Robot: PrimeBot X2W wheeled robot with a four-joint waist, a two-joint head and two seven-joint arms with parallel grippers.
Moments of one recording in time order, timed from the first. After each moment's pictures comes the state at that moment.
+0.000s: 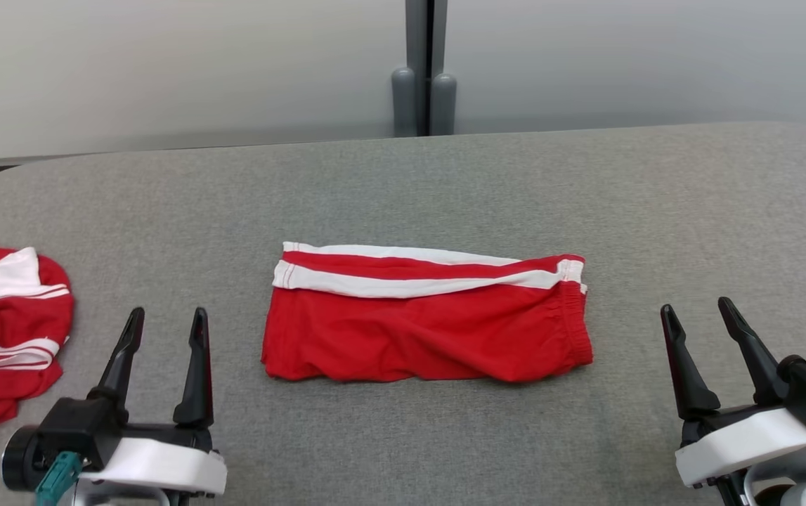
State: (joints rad) left arm 0.01 0.29 -0.23 -0.02 -0.40 0.18 -0.23; right arm -0.02 -0.16 0.08 0.02 0.24 0.13 -0.03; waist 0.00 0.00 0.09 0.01
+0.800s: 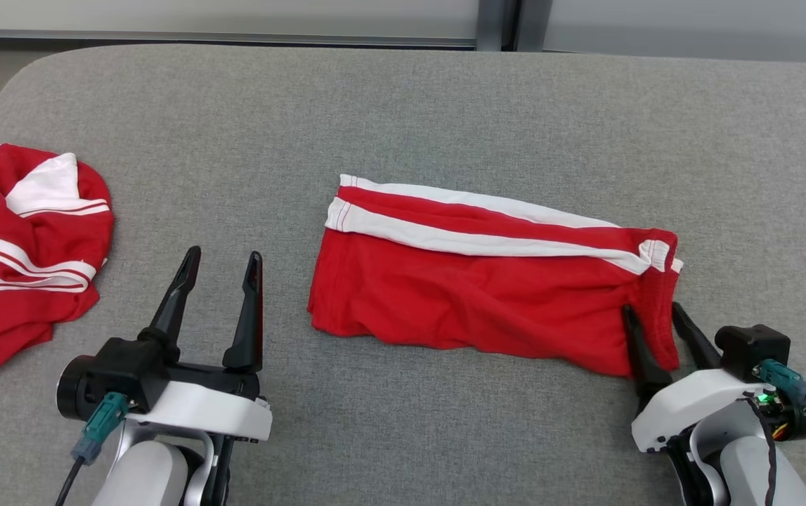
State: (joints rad) left arm -0.18 0.20 -0.30 0.09 -0.38 0.10 -0.26; right arm -0.24 -0.10 0.10 0.45 0.24 0.13 -0.05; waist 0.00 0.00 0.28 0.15
